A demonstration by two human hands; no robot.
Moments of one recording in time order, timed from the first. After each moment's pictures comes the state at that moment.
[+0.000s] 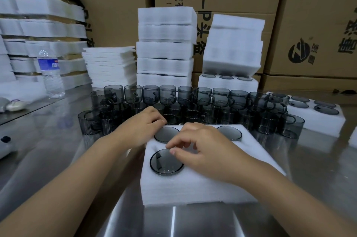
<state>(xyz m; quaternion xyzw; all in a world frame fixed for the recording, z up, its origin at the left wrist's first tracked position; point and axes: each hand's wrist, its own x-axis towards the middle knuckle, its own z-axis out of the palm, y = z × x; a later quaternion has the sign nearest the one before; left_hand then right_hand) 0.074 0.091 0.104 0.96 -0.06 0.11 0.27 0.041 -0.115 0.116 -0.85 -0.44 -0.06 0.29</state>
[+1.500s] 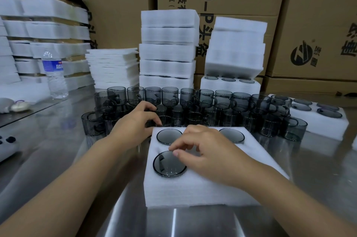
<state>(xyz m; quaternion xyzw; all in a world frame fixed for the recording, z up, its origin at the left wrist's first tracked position) 0.075 0.111 0.096 0.96 -0.04 0.20 0.19 0.042 -0.116 0.115 -0.85 -0.44 -0.06 0.29</state>
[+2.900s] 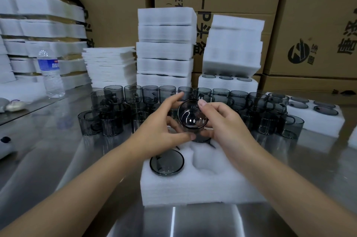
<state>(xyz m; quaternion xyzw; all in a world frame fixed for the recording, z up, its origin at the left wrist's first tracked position) 0.048 0.043 0.106 0.82 -0.18 0.18 0.52 0.066 -0.119 0.121 -0.69 -0.15 -0.02 0.71</state>
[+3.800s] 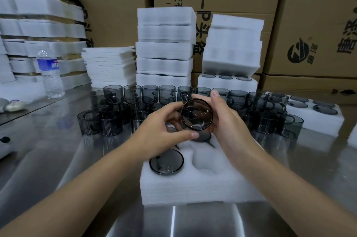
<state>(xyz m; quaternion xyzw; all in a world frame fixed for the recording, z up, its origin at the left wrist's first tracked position) 0.047 0.044 0.105 0.81 -0.20 0.18 0.51 0.065 -0.121 0.125 -0.66 -0.22 0.01 0.72</state>
